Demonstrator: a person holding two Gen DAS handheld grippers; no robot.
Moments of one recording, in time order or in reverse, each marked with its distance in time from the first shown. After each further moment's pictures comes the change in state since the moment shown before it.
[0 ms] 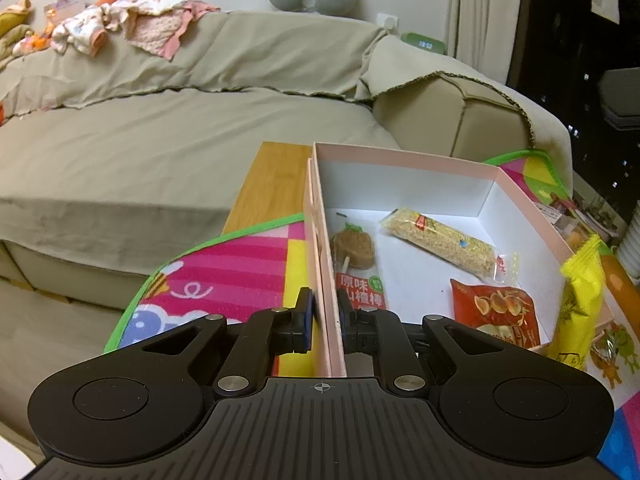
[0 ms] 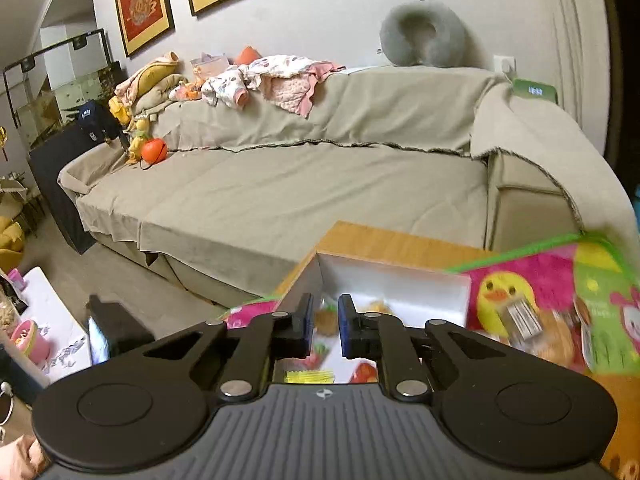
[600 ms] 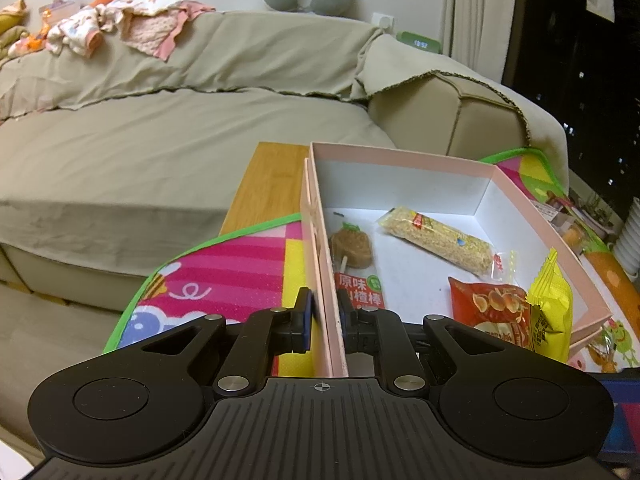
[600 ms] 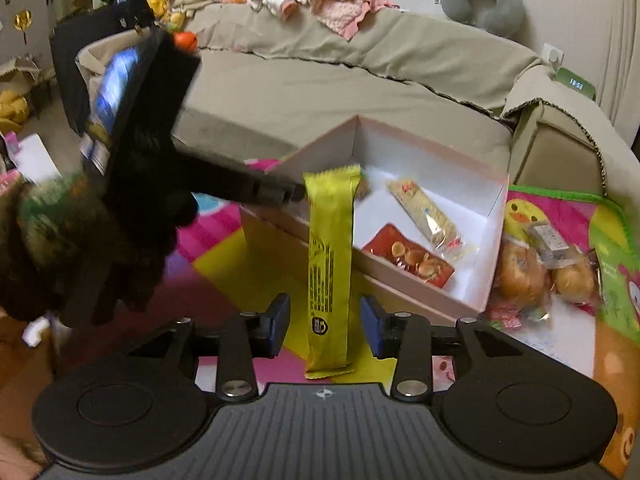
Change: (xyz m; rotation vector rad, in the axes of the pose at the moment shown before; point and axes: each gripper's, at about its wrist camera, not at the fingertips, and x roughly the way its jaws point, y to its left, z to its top) left arm 0.000 0.002 0.001 0.008 0.002 -0.012; right arm 0.026 0.037 -0.124 -0.253 0.167 -0.071
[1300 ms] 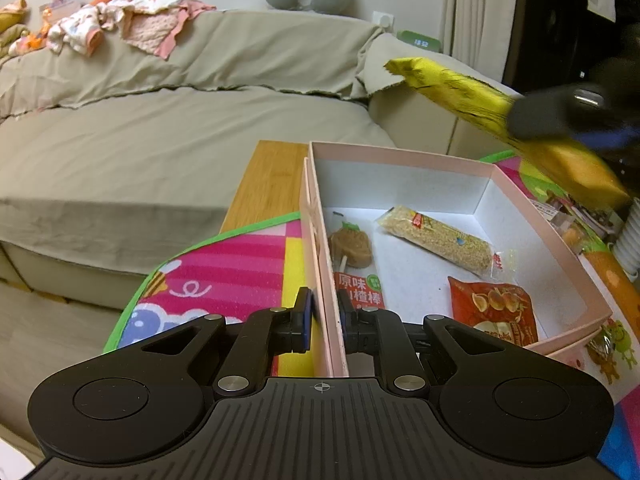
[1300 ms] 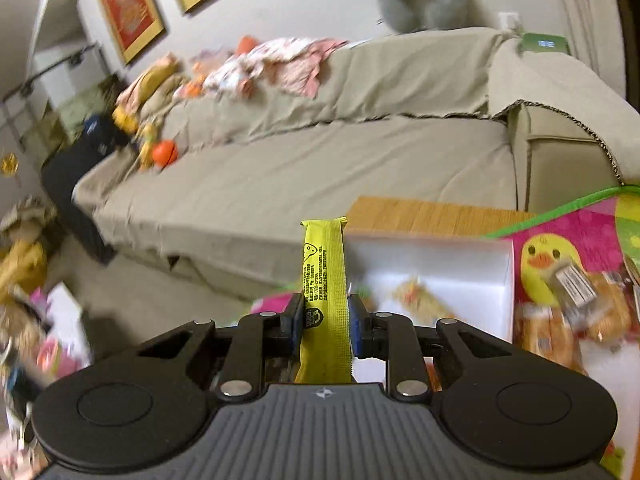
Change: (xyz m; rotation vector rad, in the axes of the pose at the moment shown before) left arm 0.000 -0.003 -0.001 -0.002 0.001 0.001; right arm 0.010 -0.082 0.104 0.399 -0.145 0.140
